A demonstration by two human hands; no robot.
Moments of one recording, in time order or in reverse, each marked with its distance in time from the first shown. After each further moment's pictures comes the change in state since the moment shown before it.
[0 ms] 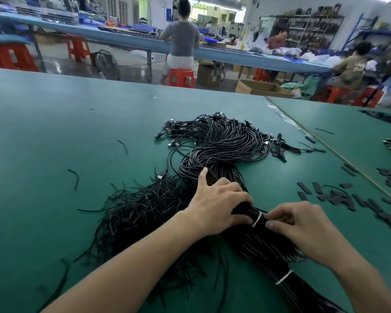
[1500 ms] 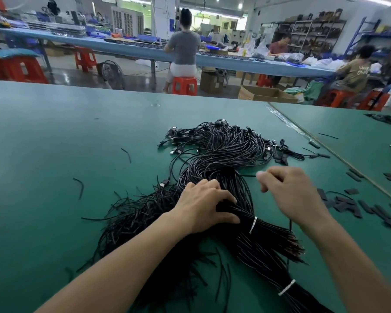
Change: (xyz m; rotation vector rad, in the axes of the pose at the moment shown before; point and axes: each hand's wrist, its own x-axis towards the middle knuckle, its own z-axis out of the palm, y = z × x) left_hand -0.004 -0.033 -0.007 -0.048 0.003 -0.142; right_hand 0.044 -0.058 -0.013 0.172 0.290 -0.049
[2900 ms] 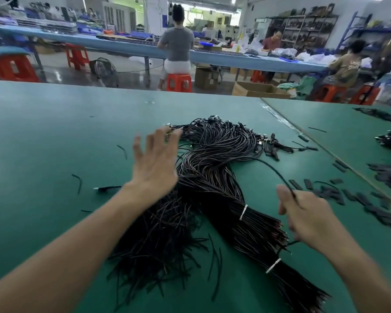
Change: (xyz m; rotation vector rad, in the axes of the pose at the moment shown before) left_hand -0.021 -0.019 -0.070 0.336 0.331 -0.379; right_hand -0.056 0.043 -0.031 -0.050 -0.064 0.246
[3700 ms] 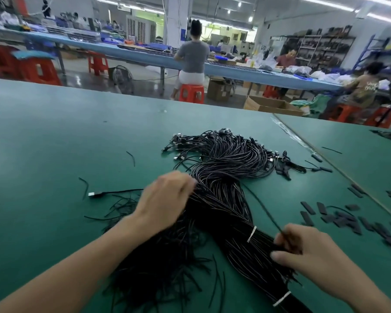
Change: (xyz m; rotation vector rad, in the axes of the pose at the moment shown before) left_hand -0.028 -0.003 0.025 -0.475 0.009 0.067; right_hand 0.002 0.009 0.000 -0.178 -0.316 -0.146
